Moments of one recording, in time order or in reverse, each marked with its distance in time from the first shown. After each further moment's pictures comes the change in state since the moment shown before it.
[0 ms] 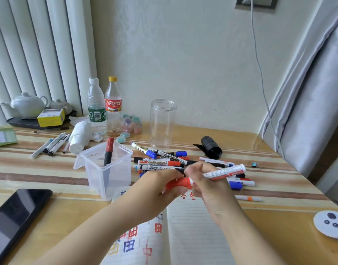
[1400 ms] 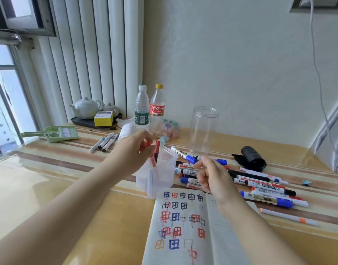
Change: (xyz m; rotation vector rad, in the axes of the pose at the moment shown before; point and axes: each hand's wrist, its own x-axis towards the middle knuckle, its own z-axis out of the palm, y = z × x) left_hand -0.028 -0.069 -0.114 0.412 0.290 -0.472; right_hand 0.034 0.000 0.072 -0.214 -0.070 0.169
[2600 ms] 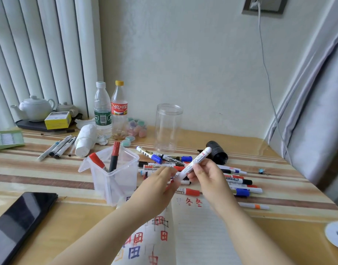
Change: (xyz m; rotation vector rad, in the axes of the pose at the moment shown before) left_hand -0.026 0.086 0.113 -0.237 -0.229 0.252; right_hand 0.009 0.044 -0.068 0.057 0.172 -0.154
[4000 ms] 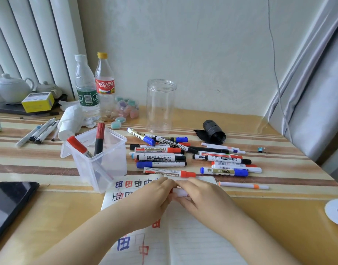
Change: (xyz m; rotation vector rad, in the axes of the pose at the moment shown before) left_hand -0.020 -0.012 0.029 0.084 -0.351 0.114; right_hand -0.036 0.048 -0.013 -1.169 -0.153 -0.663
